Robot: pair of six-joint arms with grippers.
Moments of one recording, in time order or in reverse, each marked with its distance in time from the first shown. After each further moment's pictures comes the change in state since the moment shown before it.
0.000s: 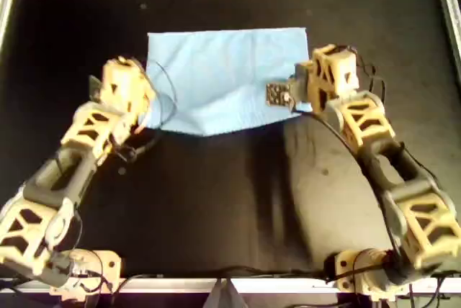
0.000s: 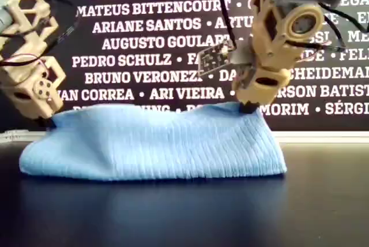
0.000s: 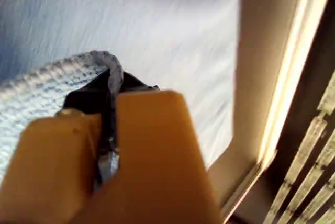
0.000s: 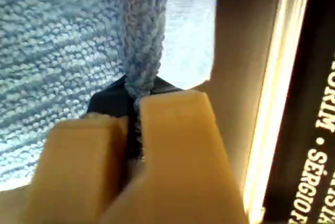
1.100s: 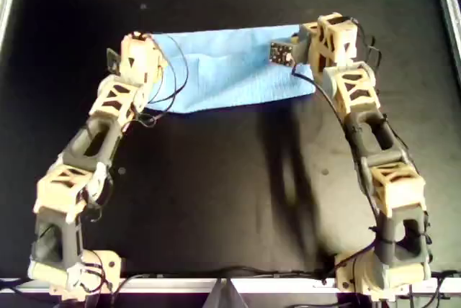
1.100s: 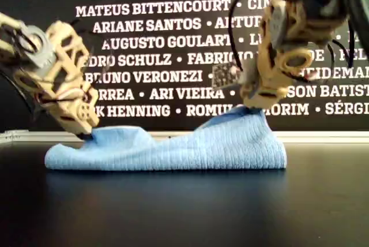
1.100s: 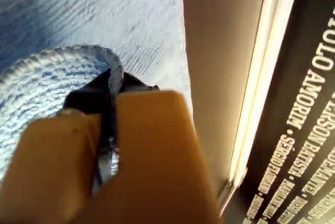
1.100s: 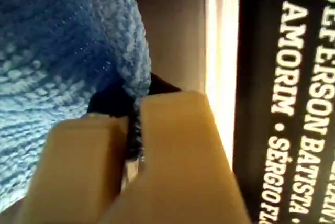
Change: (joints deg) left arm 0.2 -38.6 -46.9 0.0 -0.3 0.0; right arm -5.8 -35.9 -46.8 0.0 -1.0 -0.5
